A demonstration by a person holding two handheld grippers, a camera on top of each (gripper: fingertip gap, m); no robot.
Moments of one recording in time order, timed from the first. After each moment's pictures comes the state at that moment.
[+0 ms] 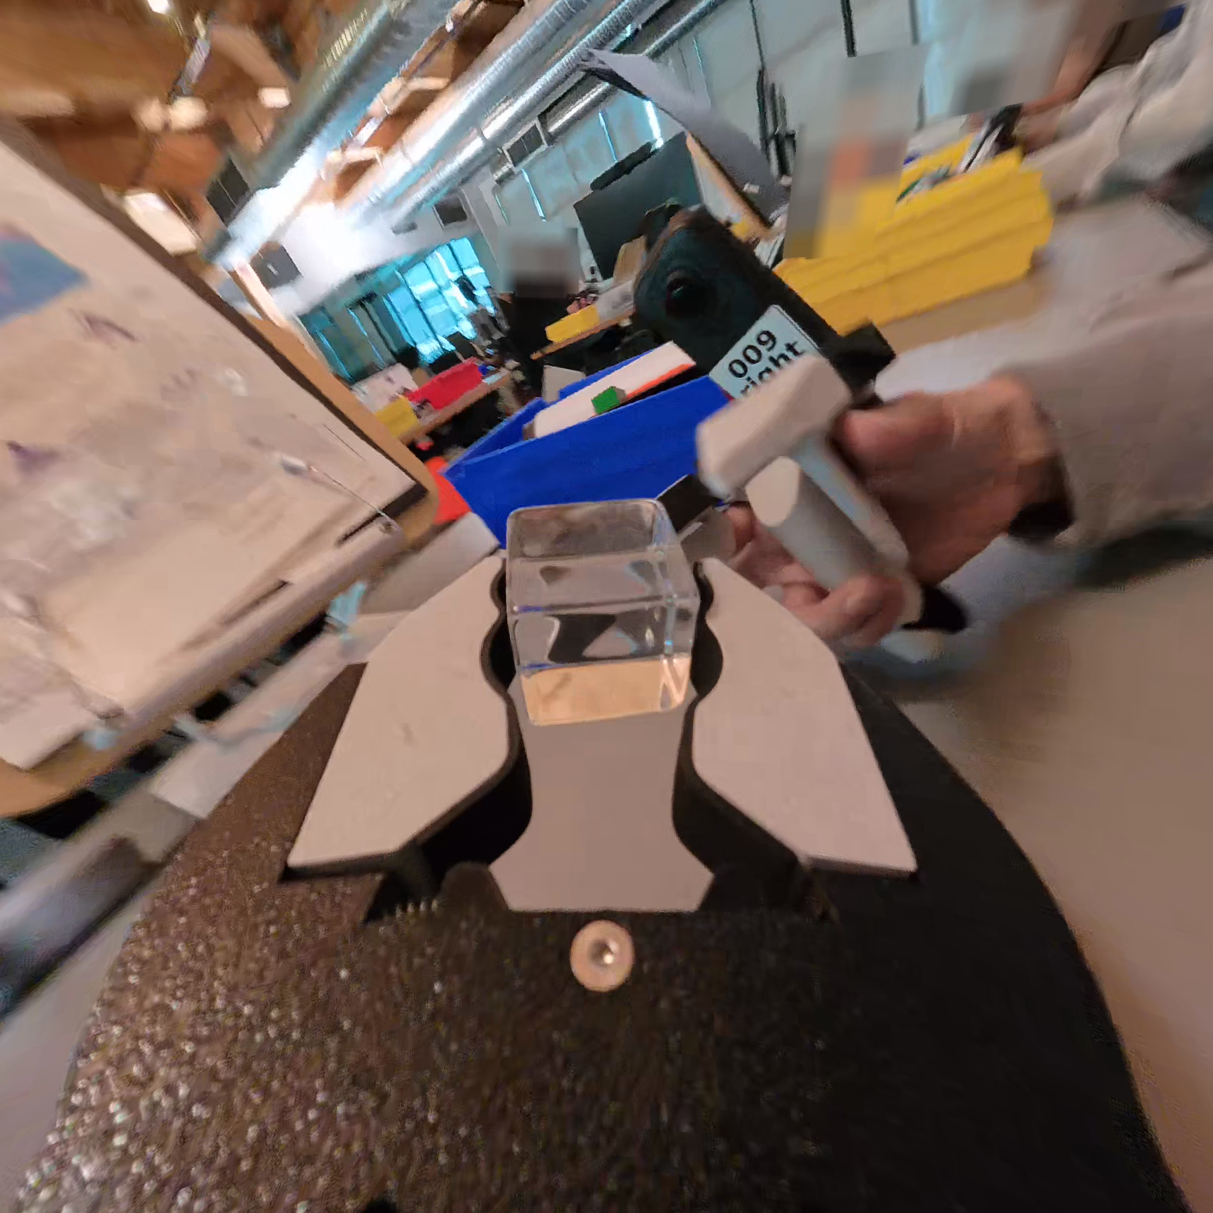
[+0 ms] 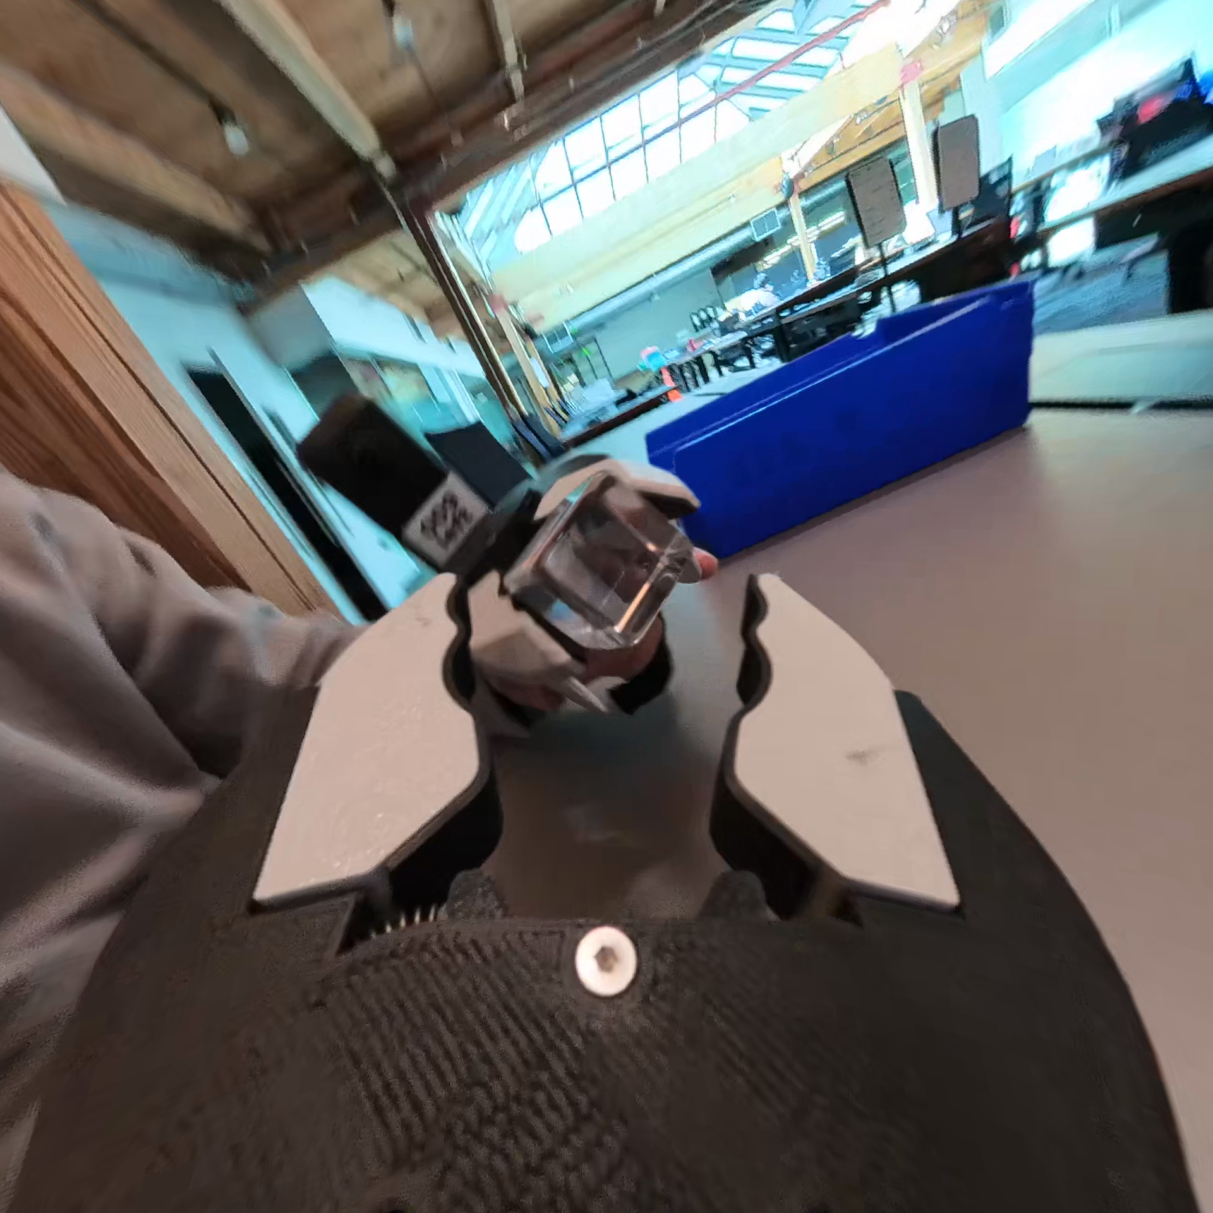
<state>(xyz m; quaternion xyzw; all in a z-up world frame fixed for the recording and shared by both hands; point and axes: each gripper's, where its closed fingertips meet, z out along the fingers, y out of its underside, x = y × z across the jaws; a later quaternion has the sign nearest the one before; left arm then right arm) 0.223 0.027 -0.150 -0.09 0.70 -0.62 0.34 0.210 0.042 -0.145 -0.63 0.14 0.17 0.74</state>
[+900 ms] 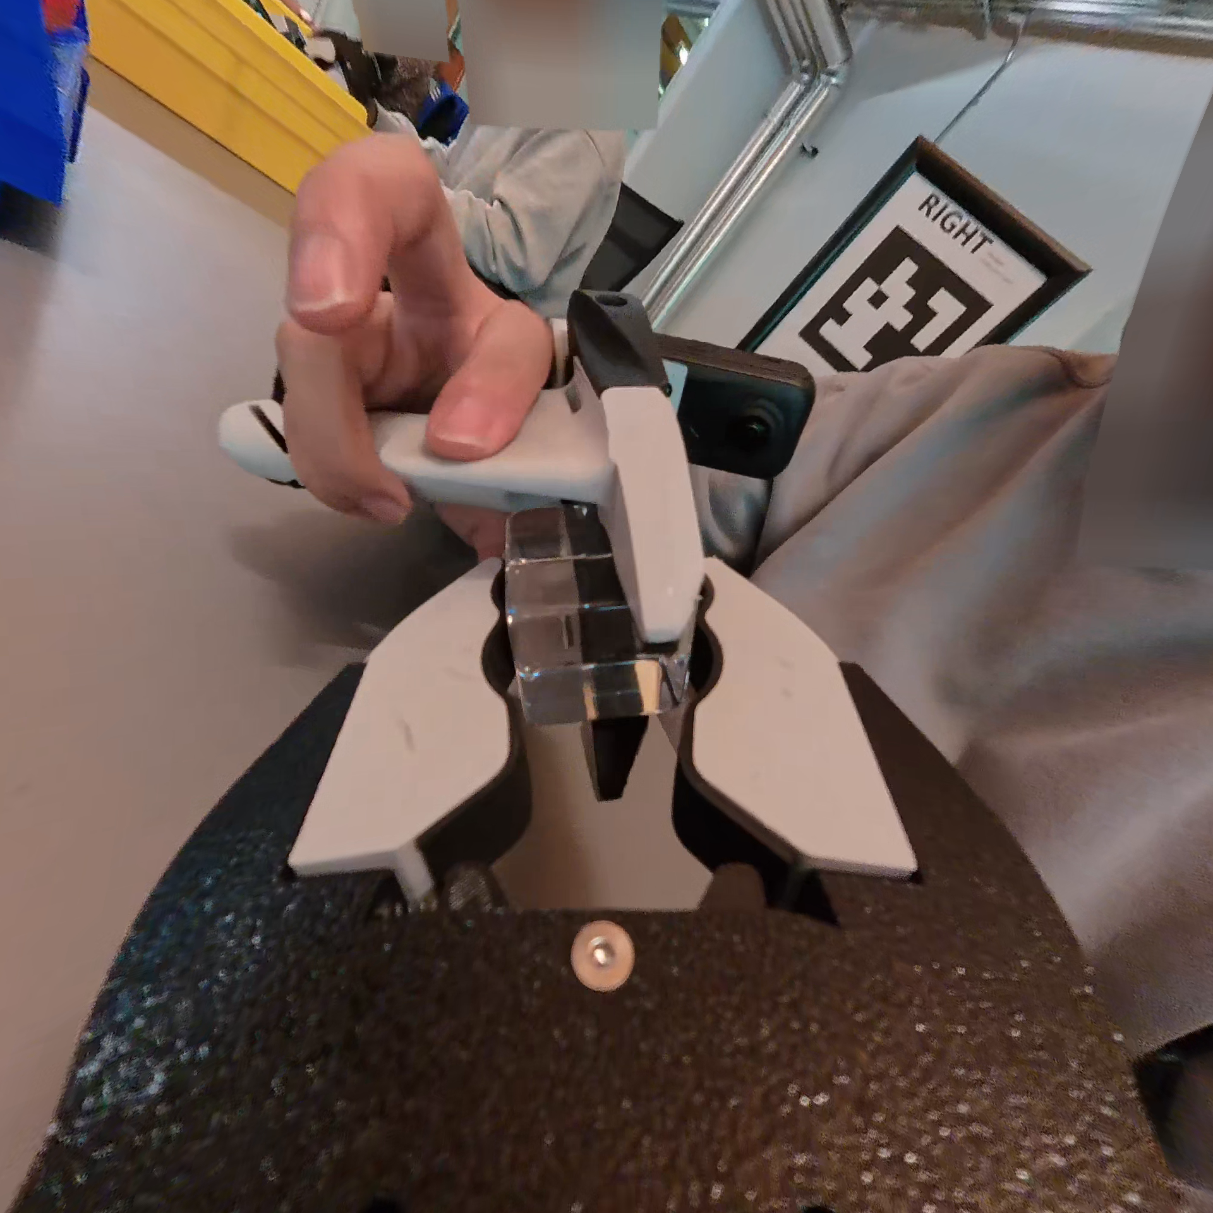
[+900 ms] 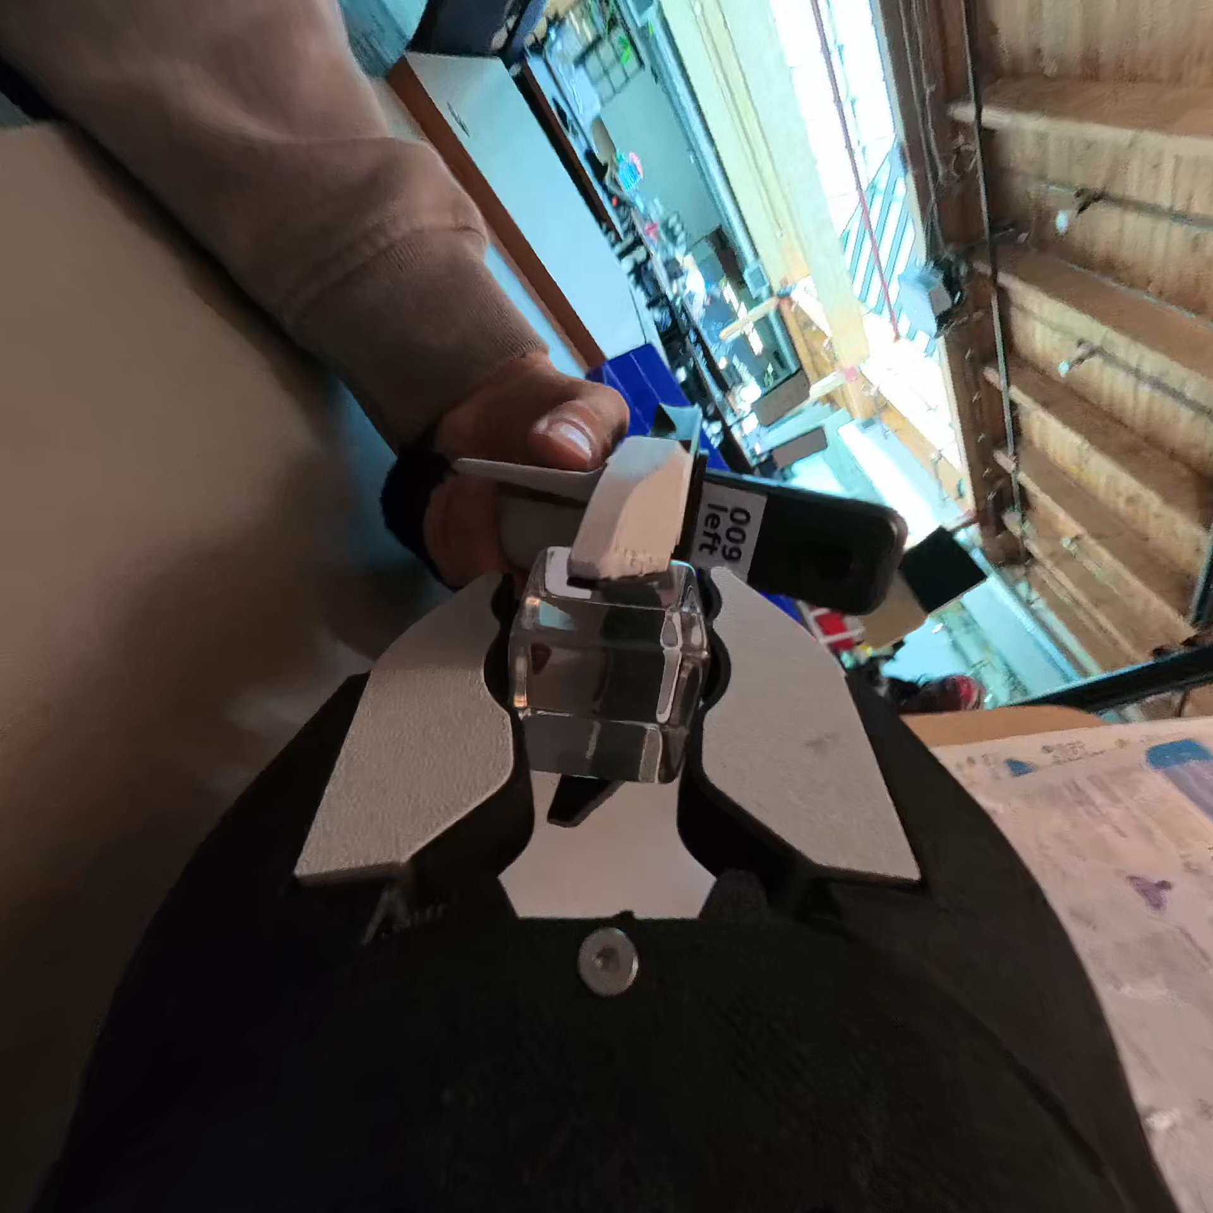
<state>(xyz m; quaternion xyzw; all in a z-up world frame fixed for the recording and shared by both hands) 0.131 -0.001 -0.167 -0.11 0.69 -0.62 -0.36 0.147 0.063 -0.168 -0.67 -0.31 -0.34 0.58</state>
